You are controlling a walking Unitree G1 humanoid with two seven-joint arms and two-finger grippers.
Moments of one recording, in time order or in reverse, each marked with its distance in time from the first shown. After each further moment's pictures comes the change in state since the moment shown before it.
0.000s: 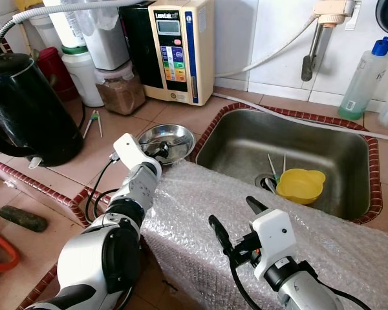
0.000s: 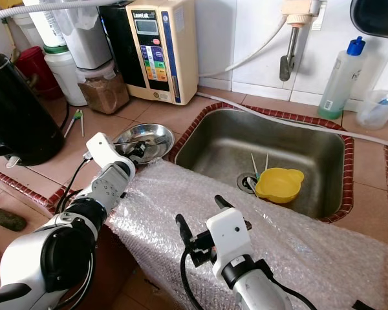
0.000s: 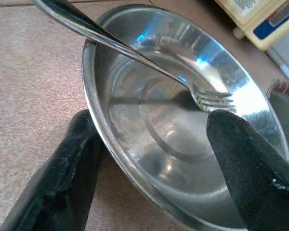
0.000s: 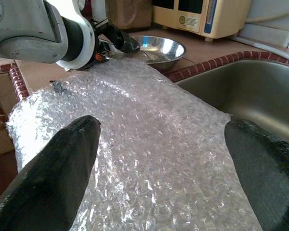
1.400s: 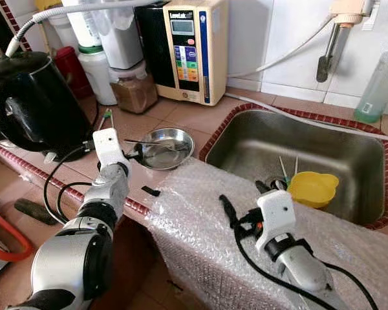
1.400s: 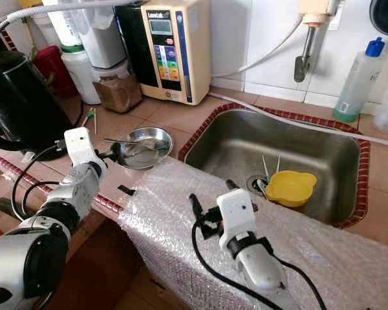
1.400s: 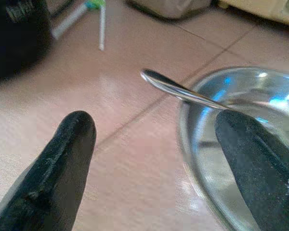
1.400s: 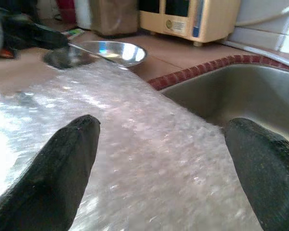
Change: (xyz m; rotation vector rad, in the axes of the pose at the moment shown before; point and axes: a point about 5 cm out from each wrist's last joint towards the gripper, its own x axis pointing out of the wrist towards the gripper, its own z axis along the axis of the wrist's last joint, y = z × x) left arm -0.002 0.045 0.031 0.293 -0.105 0.093; right arm 0.026 -0.022 -0.011 0.010 -0.031 -0.070
